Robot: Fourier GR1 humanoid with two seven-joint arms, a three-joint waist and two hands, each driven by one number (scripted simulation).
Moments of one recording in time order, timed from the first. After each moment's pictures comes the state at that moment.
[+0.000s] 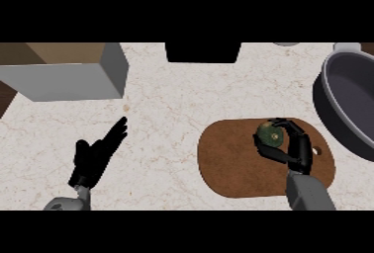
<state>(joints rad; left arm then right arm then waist) -0.04 0.15 -0.11 -1.40 0.02 -0.12 0.13 -0.28 -0.05 -0.22 -0.85 0.01 -0.23 -0.55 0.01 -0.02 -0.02</state>
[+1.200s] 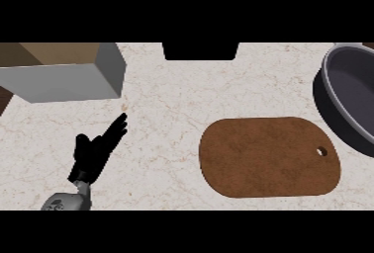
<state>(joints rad) -0.07 0.15 -0.08 -1.39 0.02 -0.13 0.16 0.32 -0.42 -0.54 -1.34 -0.03 -0.40 -0.35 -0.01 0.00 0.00</state>
